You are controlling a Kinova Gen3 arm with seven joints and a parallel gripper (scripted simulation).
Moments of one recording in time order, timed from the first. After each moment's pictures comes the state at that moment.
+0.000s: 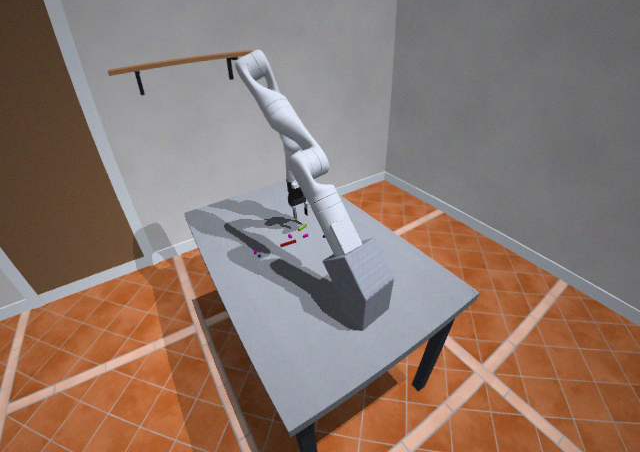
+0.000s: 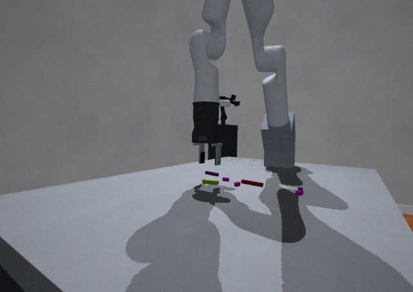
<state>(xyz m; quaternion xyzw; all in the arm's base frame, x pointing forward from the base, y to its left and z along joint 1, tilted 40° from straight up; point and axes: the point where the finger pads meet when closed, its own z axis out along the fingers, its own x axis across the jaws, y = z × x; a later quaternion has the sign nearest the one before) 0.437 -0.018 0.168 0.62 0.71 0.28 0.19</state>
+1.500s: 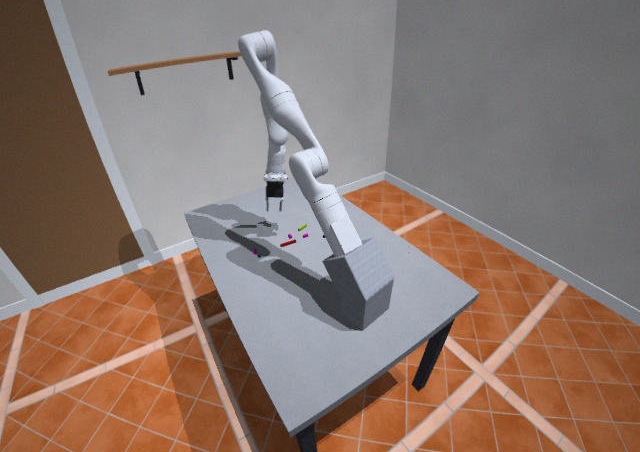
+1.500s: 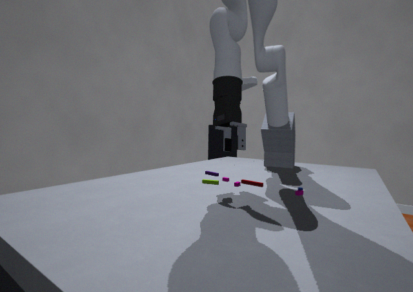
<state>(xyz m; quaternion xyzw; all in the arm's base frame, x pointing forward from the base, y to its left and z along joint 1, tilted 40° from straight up) 0.425 0.079 0.245 0.72 0.55 0.40 0.12</state>
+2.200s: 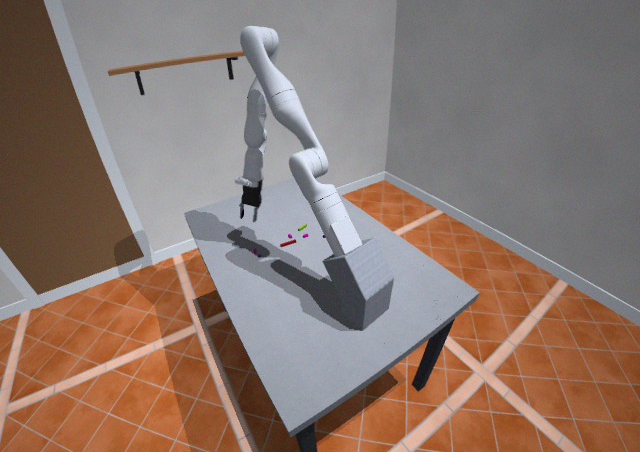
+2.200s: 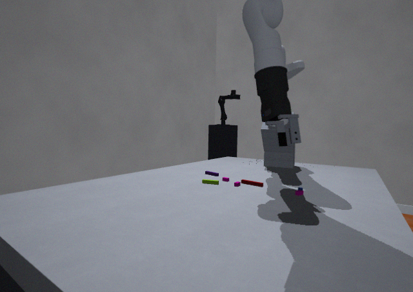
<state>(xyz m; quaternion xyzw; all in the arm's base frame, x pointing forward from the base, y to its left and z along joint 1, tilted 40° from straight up) 0.368 0.200 0.252 0.81 0.44 0.40 0.00</state>
